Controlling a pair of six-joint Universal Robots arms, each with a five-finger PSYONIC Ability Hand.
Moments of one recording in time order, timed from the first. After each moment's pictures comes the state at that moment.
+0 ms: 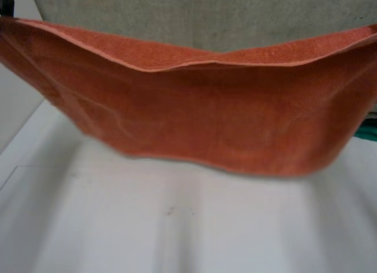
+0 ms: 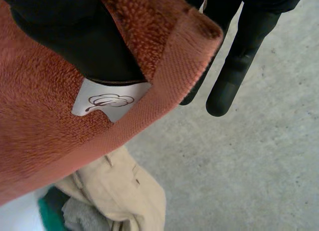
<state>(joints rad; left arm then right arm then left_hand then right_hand) 4.64 -1.42 -1.45 3.10 -1.41 3.58 1.73 -1.52 1.06 0.46 1.55 2.42 1.18 1.19 1.19 1.20 1.01 1.10 1.18 1.19 1.20 1.03</state>
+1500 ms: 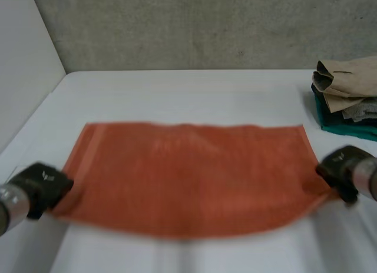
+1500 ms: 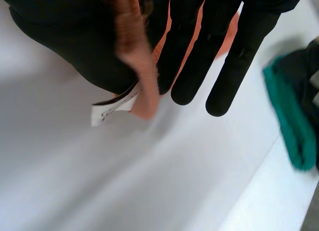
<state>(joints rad) 4.71 -1.60 -1.97 2.84 -1.43 4.11 1.68 -1.29 1.64 0.40 1.55 2.22 1.18 1.19 1.19 1.20 1.02 1.10 1.18 1.19 1.20 1.03</state>
